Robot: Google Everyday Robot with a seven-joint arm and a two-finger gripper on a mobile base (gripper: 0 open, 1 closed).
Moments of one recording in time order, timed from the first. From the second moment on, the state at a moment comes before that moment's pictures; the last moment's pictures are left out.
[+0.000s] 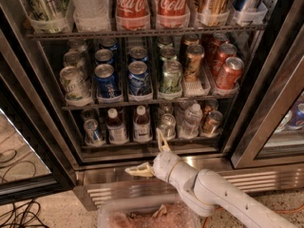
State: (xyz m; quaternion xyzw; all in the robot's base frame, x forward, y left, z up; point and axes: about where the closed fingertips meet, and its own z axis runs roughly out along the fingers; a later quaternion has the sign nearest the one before) arm 0.547 0.017 0.609 -0.39 0.64 0.16 0.64
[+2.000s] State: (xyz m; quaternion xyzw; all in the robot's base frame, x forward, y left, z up) arm 0.632 0.034 0.608 -0.38 0.61 0.15 0.67
